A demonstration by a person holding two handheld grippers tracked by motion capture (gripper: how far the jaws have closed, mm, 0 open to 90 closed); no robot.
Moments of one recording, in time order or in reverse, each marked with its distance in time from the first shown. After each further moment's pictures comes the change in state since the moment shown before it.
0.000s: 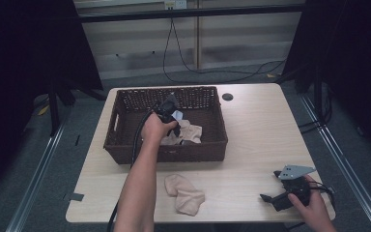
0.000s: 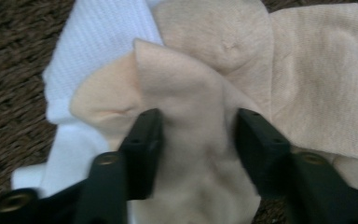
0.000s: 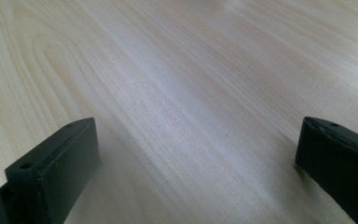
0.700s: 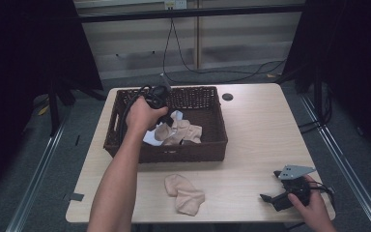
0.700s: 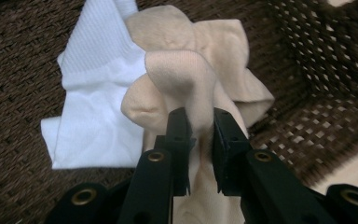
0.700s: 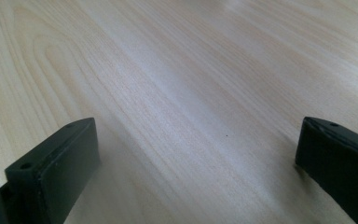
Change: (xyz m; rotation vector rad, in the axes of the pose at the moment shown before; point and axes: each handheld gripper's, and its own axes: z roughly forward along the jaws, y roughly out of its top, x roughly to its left) left arm -0.009 -0.002 -0.093 0.006 -0.130 0.026; right arm 0.000 0.000 0.000 0.002 0.001 0.001
